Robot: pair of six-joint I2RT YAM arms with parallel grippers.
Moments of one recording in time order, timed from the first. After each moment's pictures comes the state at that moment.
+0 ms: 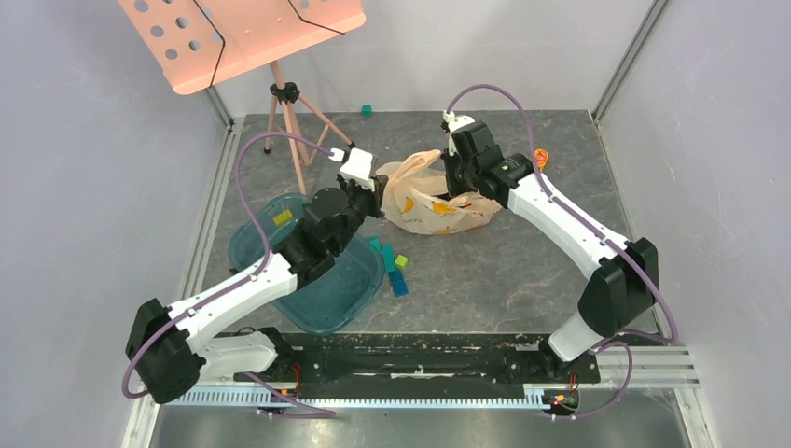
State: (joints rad) left arm -0.79 1.16 0.84 0.27 -0.34 -0.08; right arm 0.55 1.58 1.44 -0.62 0.11 0.21
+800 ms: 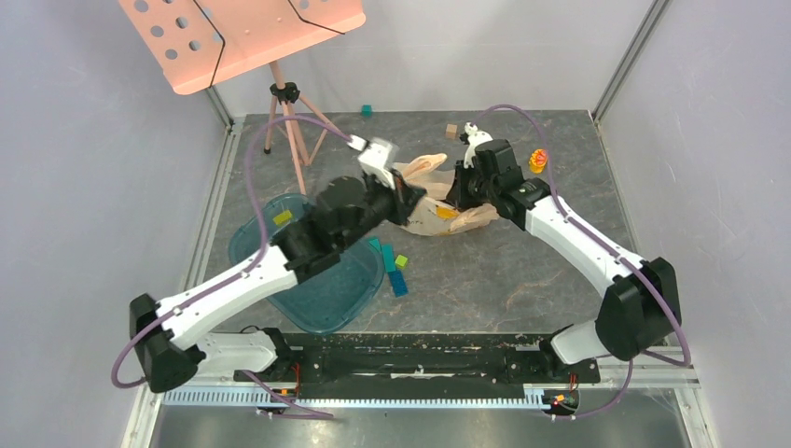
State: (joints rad) left arm -0.89 1.15 1.12 -0.03 -0.17 -0.35; right arm 0.49 1.47 1.18 -0.38 -0.09 0.31
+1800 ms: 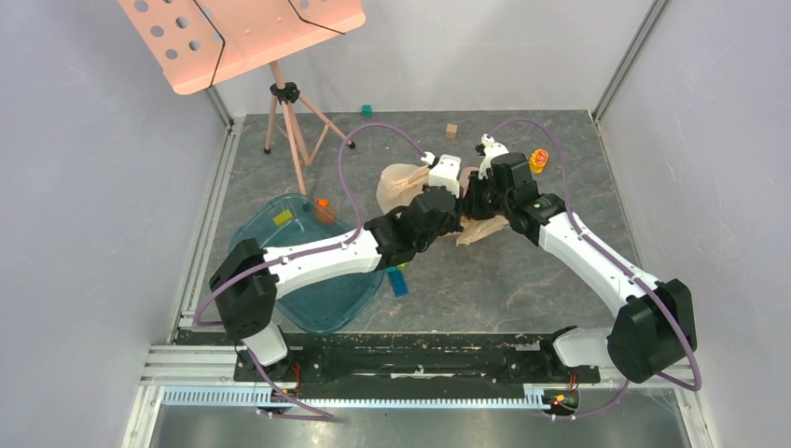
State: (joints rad) left arm -1.06 1.66 1.27 0.05 -0.45 -0.44; right arm 0.43 1.32 1.01 -0.34 -0.12 0.33
